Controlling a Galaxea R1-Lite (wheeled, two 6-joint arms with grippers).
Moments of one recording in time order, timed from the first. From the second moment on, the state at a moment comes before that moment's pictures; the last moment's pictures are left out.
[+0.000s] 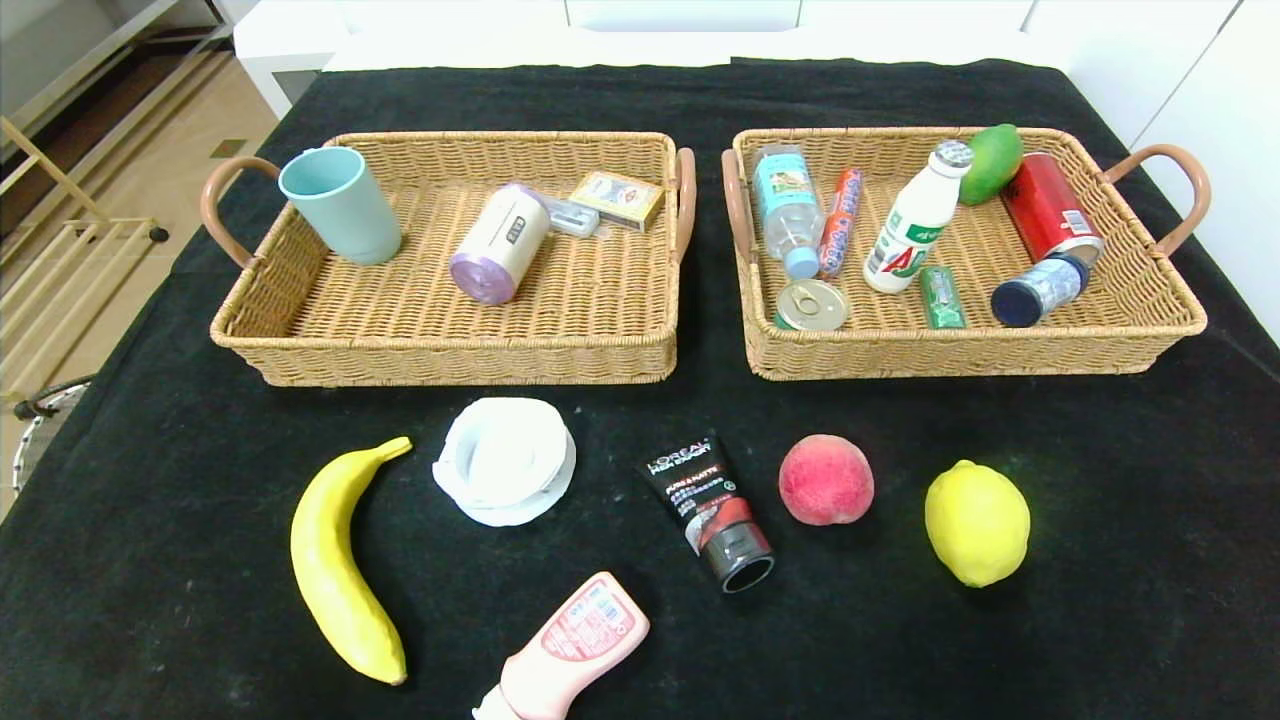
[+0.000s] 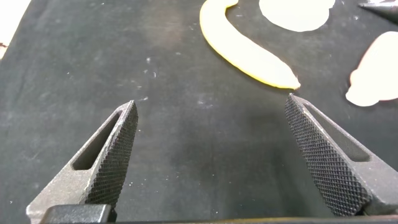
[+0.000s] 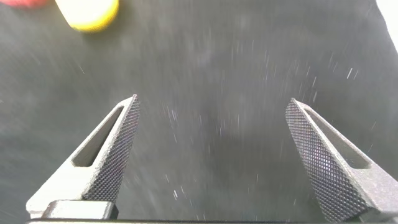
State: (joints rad) left arm 0.00 0.00 0.00 -0.08 -0.01 0.01; right arm 0.00 0.00 -0.06 0.07 0.00 0.01
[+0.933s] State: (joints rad) left arm -0.11 0.59 -0.49 -0.09 -0.40 0.03; right arm 0.08 0.59 -0.58 0.06 0.43 0.04
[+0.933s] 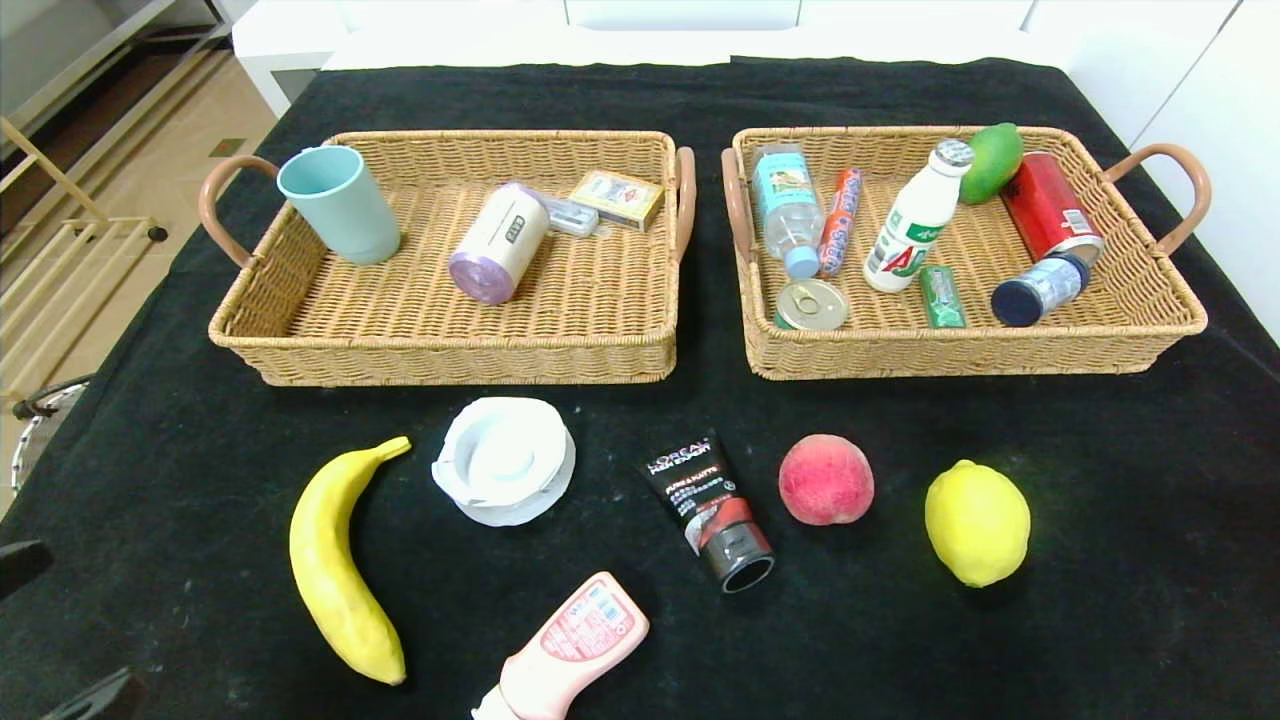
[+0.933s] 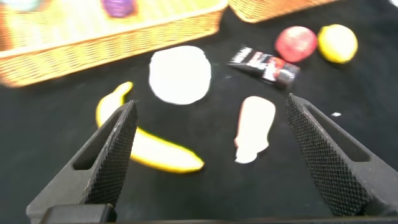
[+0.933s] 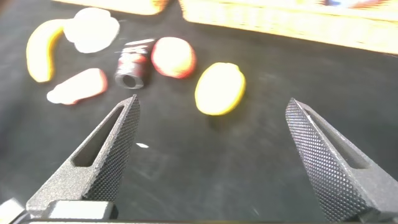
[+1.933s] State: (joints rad) left arm -0.48 1.04 -0.75 -0.12 -0.34 0.05; right arm 0.52 1.08 -0.71 -0.14 0.09 0.07
